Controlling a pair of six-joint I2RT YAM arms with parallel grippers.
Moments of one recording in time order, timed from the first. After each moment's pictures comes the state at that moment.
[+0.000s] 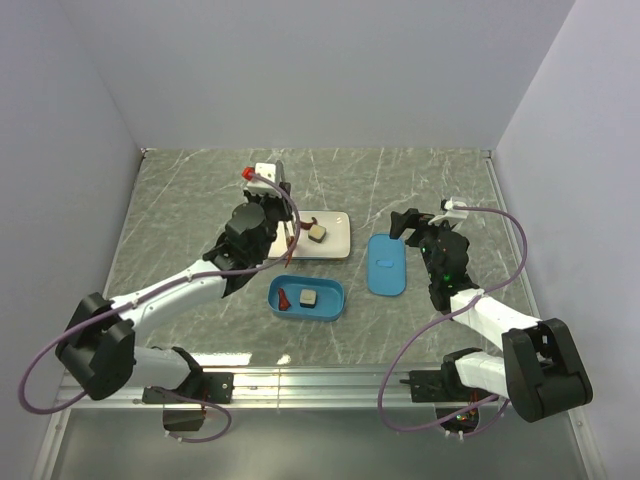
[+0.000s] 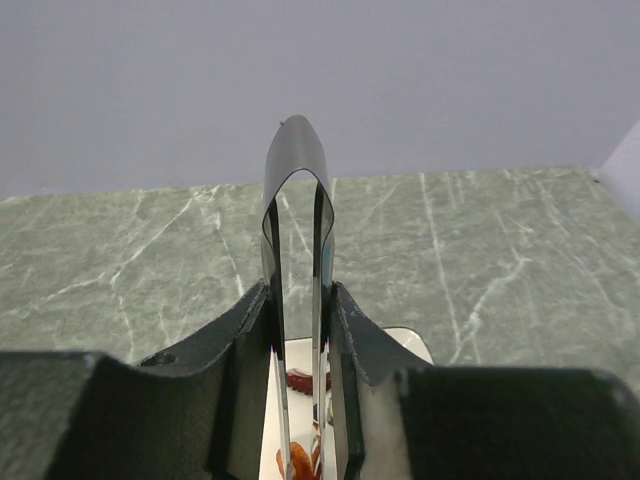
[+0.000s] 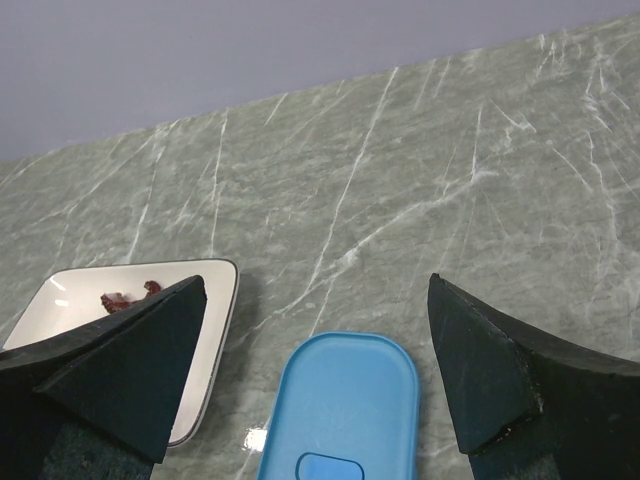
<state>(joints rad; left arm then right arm) -0.70 1.32 0.84 0.53 -0.50 -0.11 0.26 1.18 0.37 0.75 0.13 0.33</state>
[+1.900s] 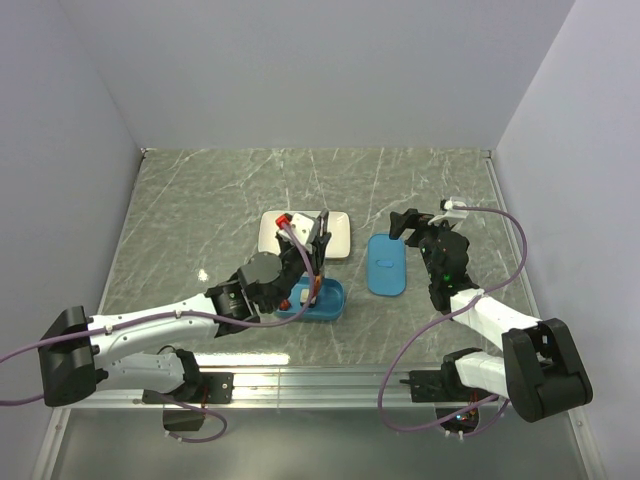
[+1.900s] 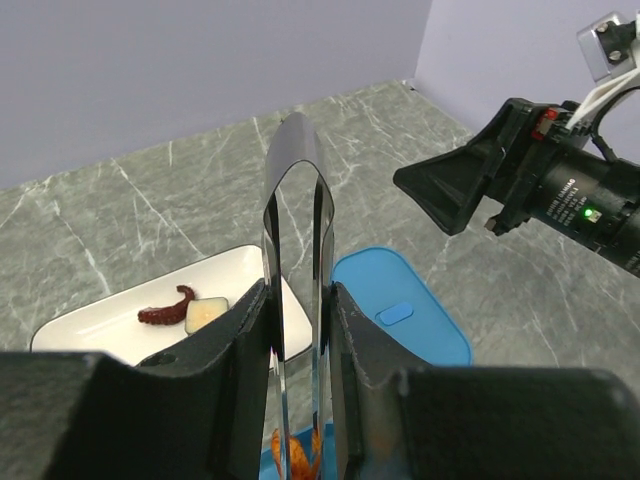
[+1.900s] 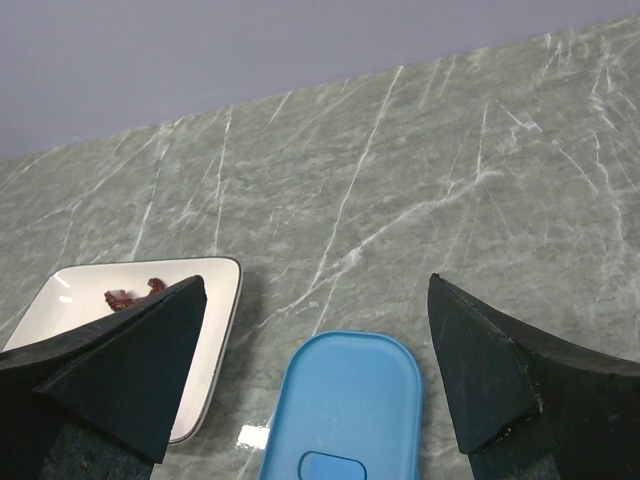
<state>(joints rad) -1.11 1.15 0.76 0.44 -0.55 -0.07 0.26 1.18 0.37 0.75 0.12 0.33</state>
